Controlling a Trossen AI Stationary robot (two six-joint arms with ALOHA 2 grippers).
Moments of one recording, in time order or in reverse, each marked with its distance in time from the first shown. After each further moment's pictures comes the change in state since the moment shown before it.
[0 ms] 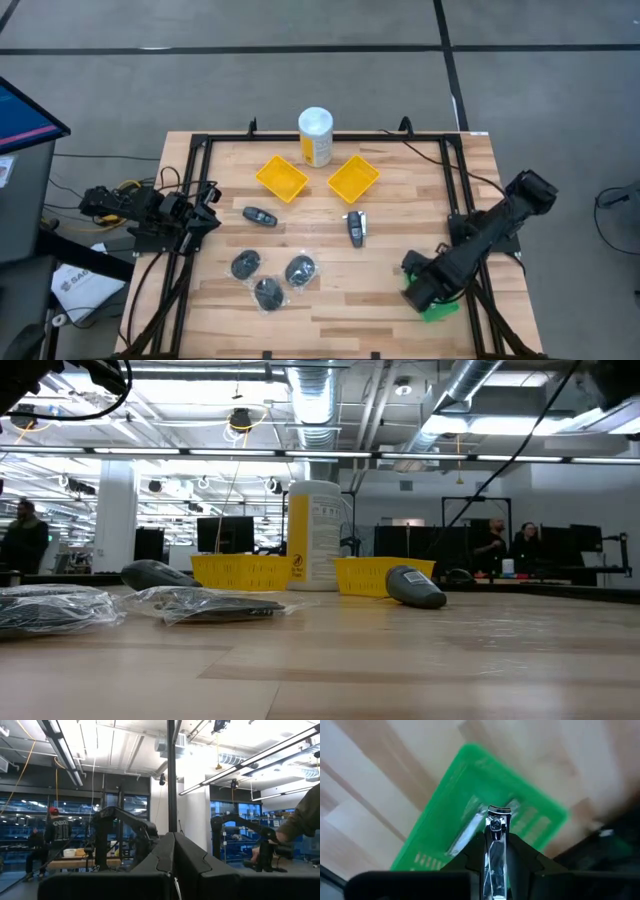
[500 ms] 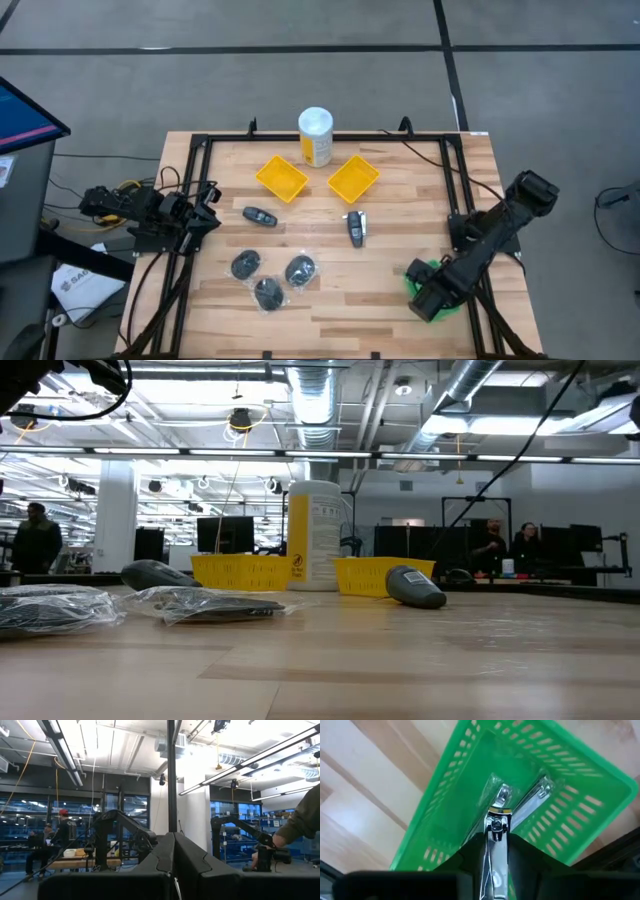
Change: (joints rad) left arm 0.000 0.000 0.000 0.001 0.000 0.000; right arm 0.089 -0.001 -0.120 0.182 -0.050 0.140
